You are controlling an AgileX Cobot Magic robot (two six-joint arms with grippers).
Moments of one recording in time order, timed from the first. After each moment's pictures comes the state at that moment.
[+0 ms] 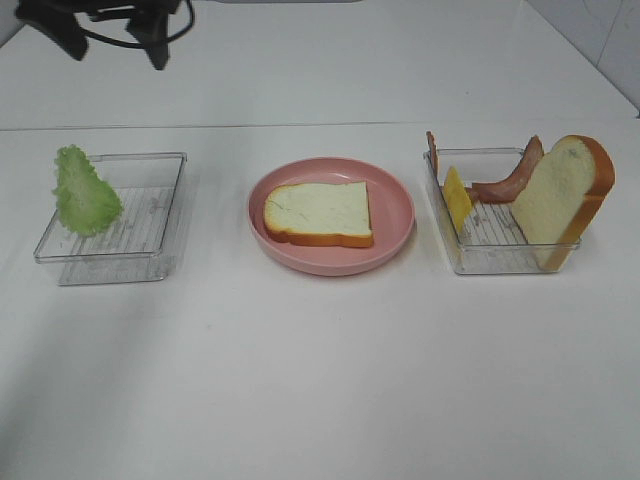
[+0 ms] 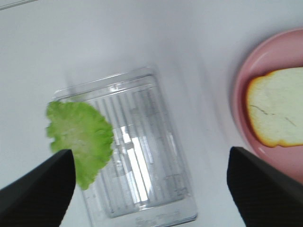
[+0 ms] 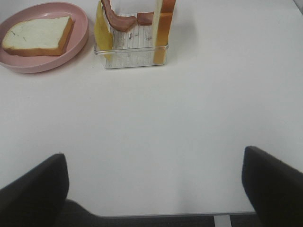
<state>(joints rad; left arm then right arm) -0.25 2.09 -2.07 0.07 1.21 -0.09 0.00 0.00 -0.46 0.02 1.11 0.01</state>
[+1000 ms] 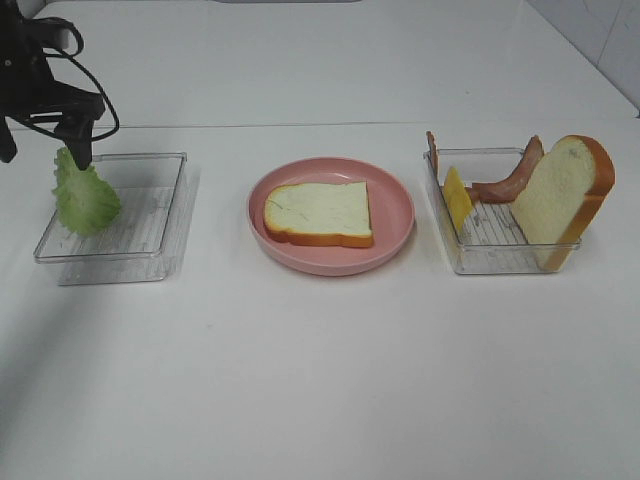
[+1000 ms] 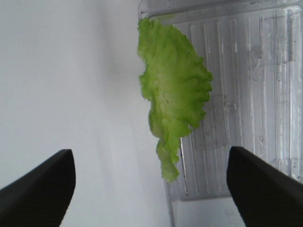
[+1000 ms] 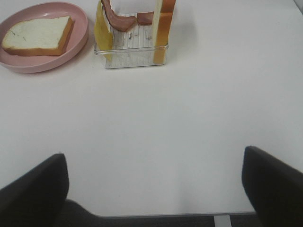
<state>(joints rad) -0.06 2.25 -1.95 0.08 1.22 0.00 0.00 0.00 -0.46 0.02 1.11 0.01</state>
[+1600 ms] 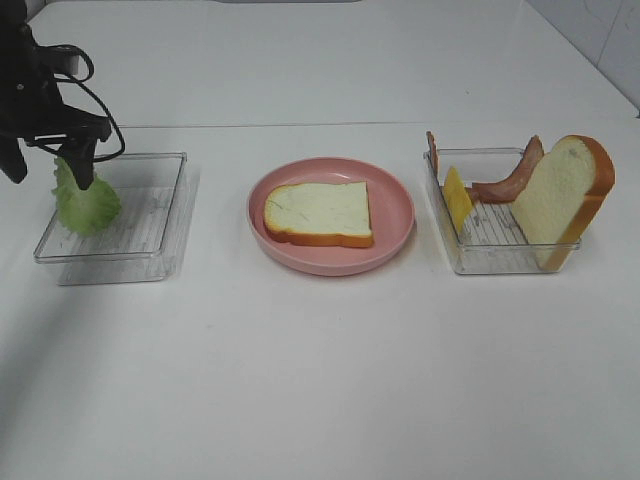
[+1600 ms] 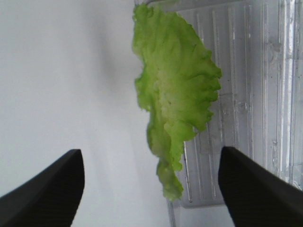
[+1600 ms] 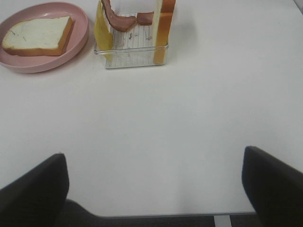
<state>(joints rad) -0.06 2.30 -1.95 0.08 1.22 0.00 0.00 0.00 -0.46 0.02 1.11 0.01</state>
